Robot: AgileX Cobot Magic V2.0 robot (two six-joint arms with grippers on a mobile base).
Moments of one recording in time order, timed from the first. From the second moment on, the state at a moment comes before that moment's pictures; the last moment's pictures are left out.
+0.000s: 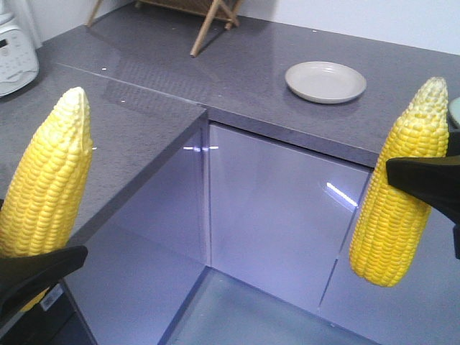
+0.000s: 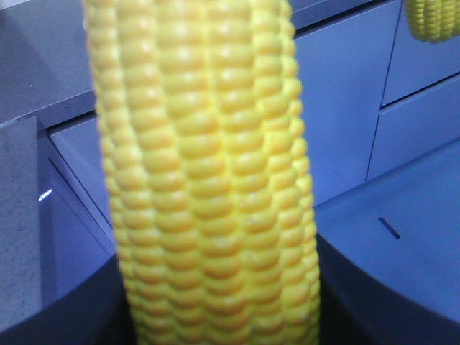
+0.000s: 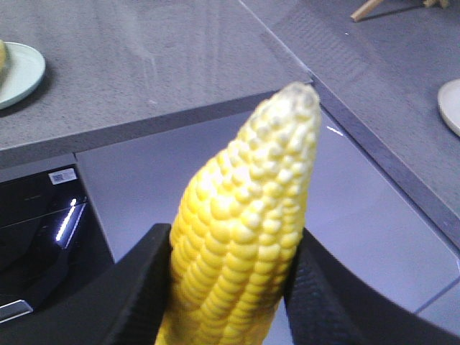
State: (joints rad) left arm -0.48 0.71 -0.78 -0.45 0.69 0.63; right arm 0.24 0.82 -1.05 0.48 0.90 -0.55
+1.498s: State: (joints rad) left arm -0.48 0.71 -0.78 -0.45 0.69 0.63; right arm 0.24 0.82 -1.05 0.48 0.90 -0.55
